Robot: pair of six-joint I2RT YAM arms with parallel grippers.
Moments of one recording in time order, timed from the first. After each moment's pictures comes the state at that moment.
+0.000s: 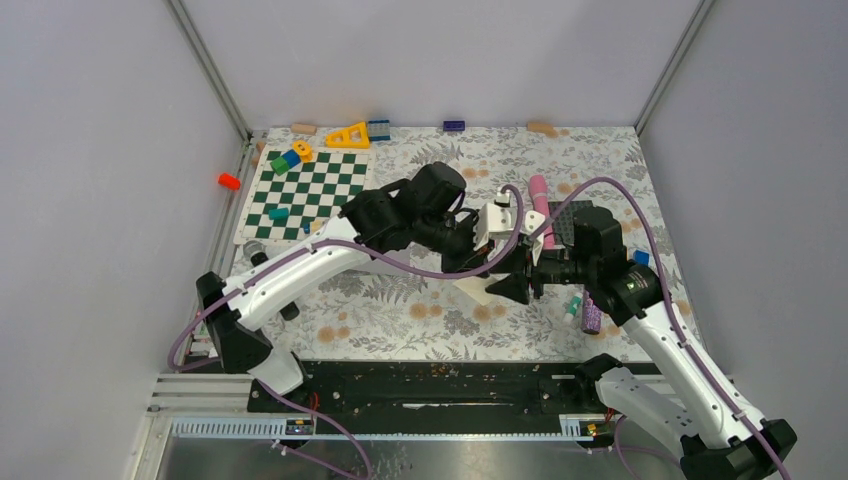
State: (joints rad) left arm -0.99 1.57 1.67 -0.82 0.58 0.31; right arm 0.44 0.84 0.87 -0.55 -0.88 -0.31
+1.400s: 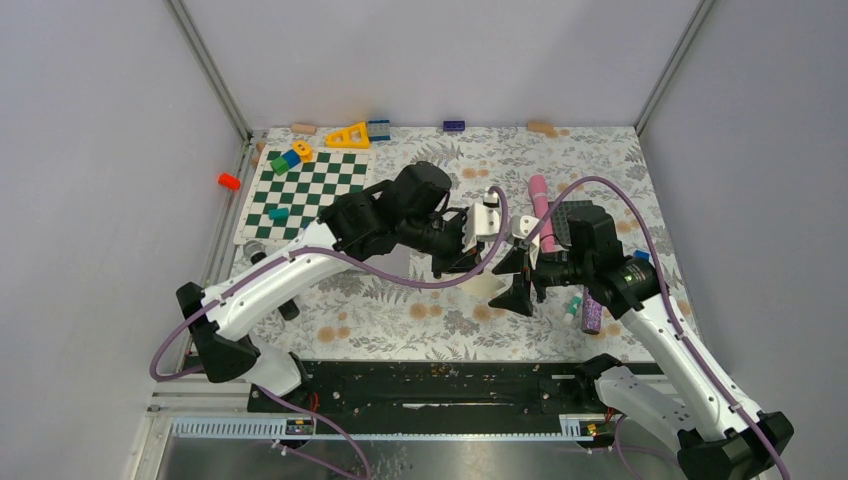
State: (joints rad) left arm -0.99 1.49 1.66 -0.82 0.54 0.35; right arm 0.43 0.88 0.90 -0.70 -0.91 -0.43
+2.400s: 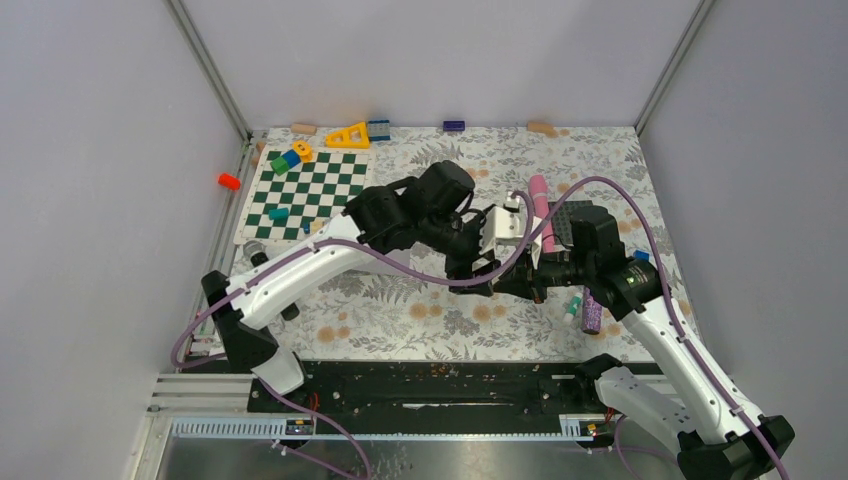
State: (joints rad) left arm -1.02 1.59 1.77 -0.90 0.56 0.37; right arm 0.42 0.87 0.90 -0.69 -0.91 -0.41
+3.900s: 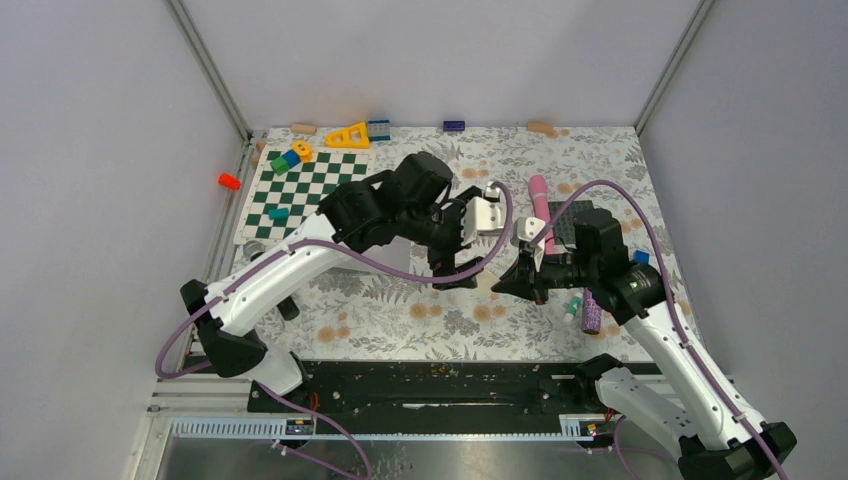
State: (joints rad) left arm -0.99 1.54 1.79 -0.96 0.48 0.42; right arm 0.42 0.84 0.89 -0.68 -0.91 -0.41
